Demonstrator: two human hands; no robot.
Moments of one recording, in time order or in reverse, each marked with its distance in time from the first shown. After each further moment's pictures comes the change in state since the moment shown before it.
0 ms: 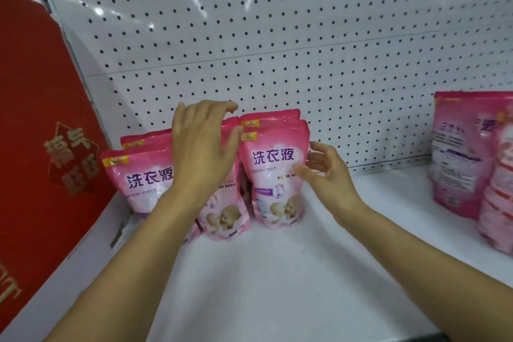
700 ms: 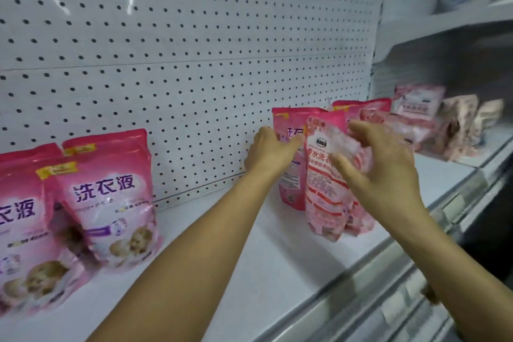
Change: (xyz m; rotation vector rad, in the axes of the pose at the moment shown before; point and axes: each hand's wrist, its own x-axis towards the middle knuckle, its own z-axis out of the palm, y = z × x) left_hand 0.037 0.286 0.166 -0.742 -0.649 -0.388; right_hand -0.089 -0.084 -0.241 -1.026 0.592 -0.304
